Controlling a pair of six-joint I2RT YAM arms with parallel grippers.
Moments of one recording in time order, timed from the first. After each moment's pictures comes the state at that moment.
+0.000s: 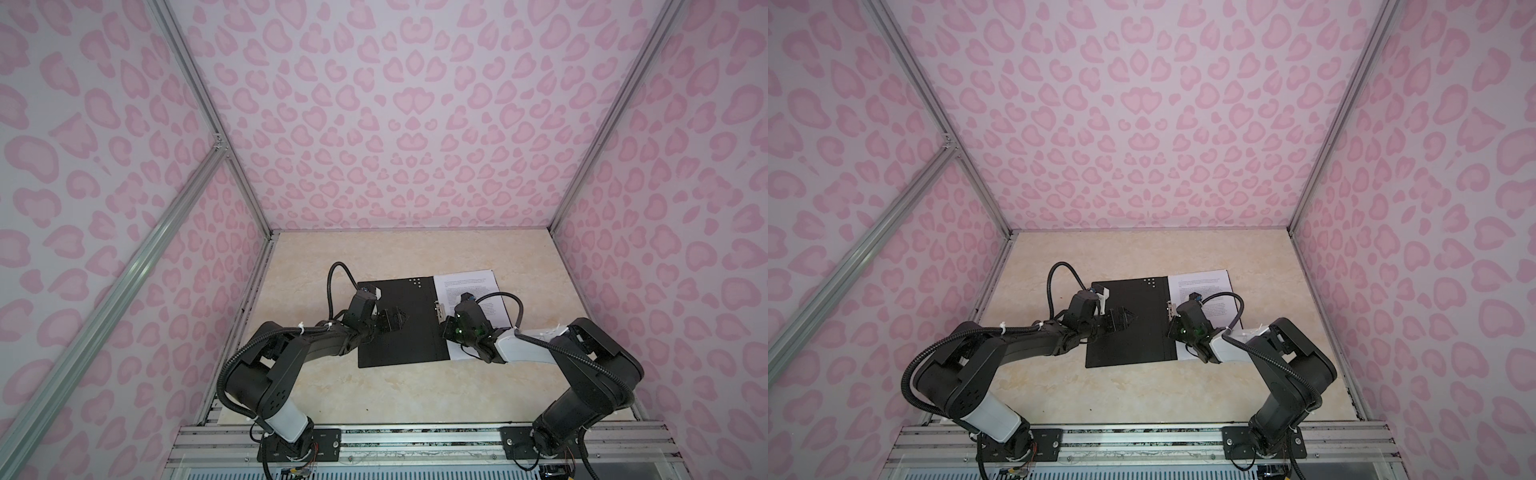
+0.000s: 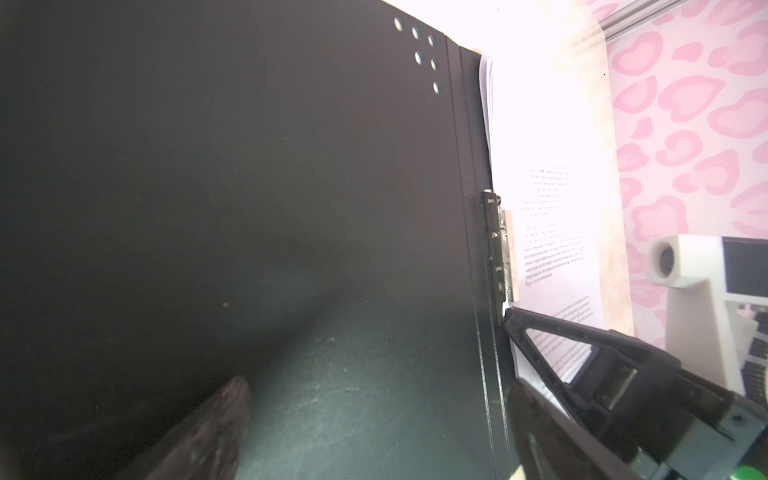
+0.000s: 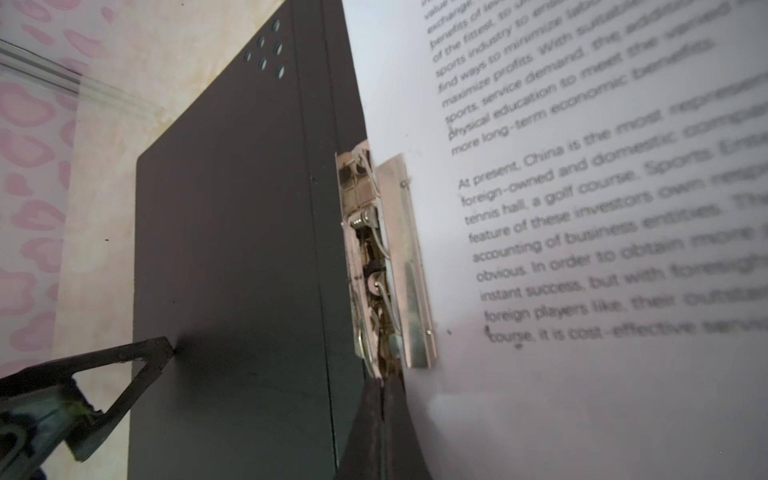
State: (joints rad) left arm -0.53 1.64 0.65 0.20 0.25 -0.75; right arm 0.60 1.65 0.60 0.21 0.02 0.87
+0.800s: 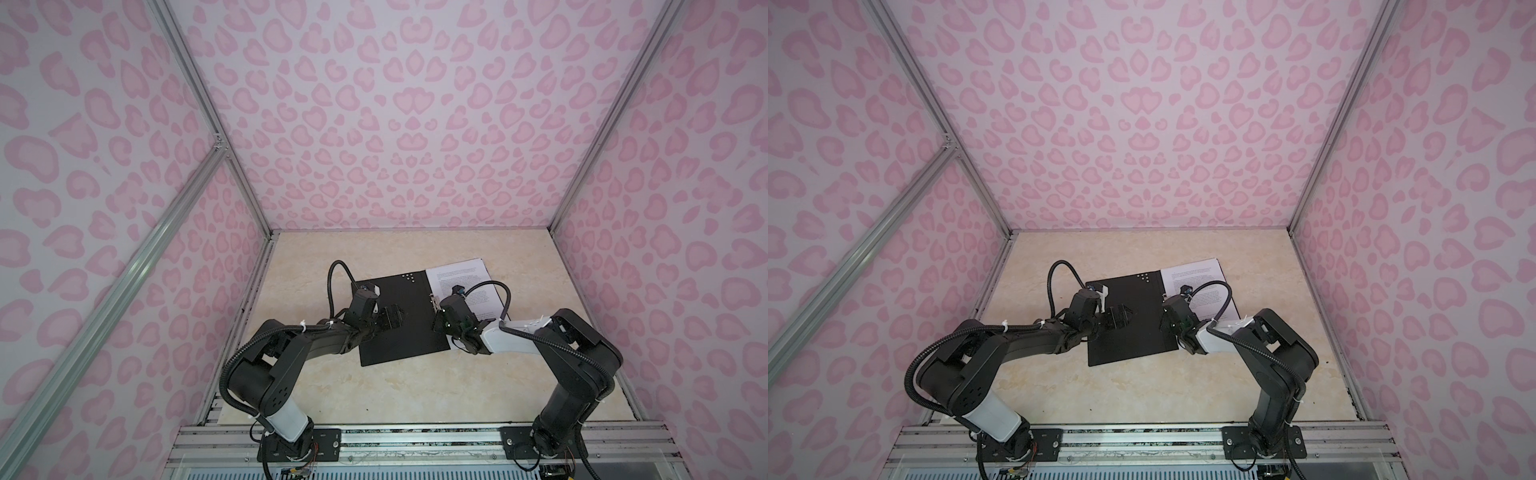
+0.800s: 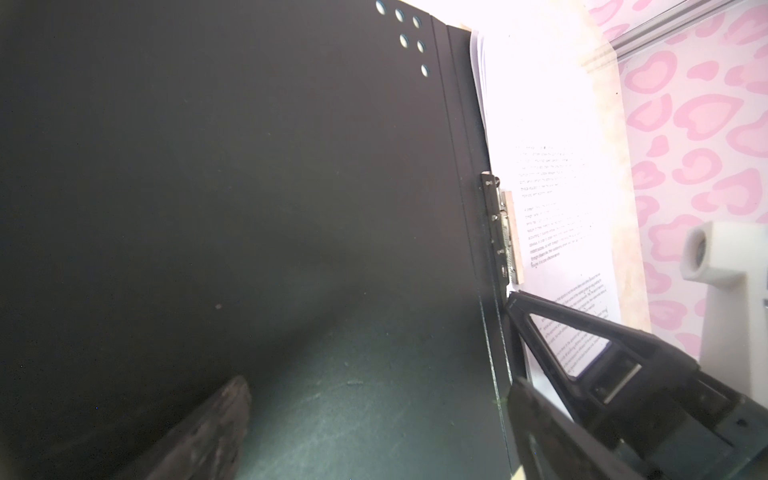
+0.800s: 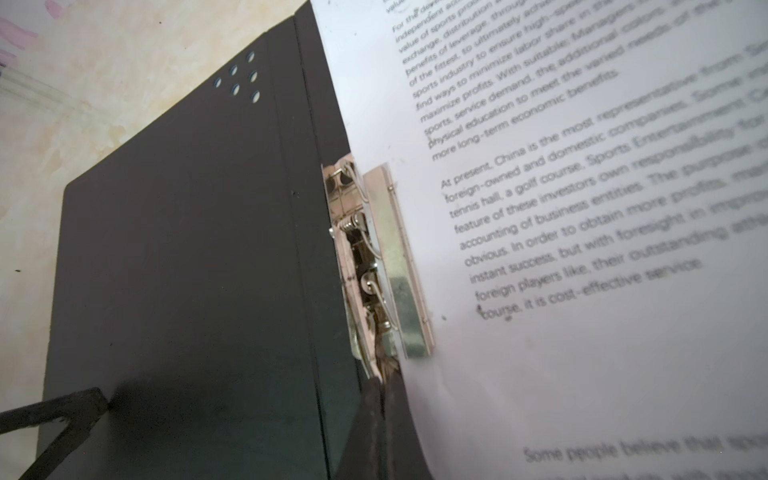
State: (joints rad) left arm -0.53 1.66 0.66 0.21 0.20 -0.75; right arm 0.67 1.76 0.74 0.14 0.19 0.81
